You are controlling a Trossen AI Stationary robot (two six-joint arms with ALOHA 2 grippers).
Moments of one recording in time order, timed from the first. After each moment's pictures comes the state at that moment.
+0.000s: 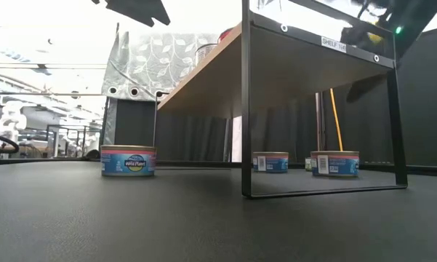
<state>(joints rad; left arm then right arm) -0.43 1.43 1.22 -0.86 -1.13 -0.71 0.02 0.93 0.75 -0.91 0.57 0.49</state>
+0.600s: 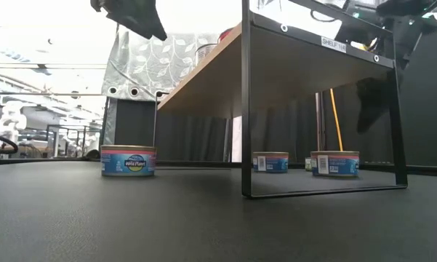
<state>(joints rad) -0.37 1.43 1.22 -0.95 -1.07 -0.71 -0.21 1.01 0.65 -0.81 0.12 0.35</state>
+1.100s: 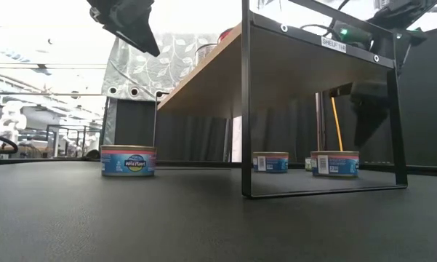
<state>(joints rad) -0.36 1.43 1.16 -0.95 -1.00 -0.67 -0.22 1.14 0.63 -0.73 0.10 0.32</state>
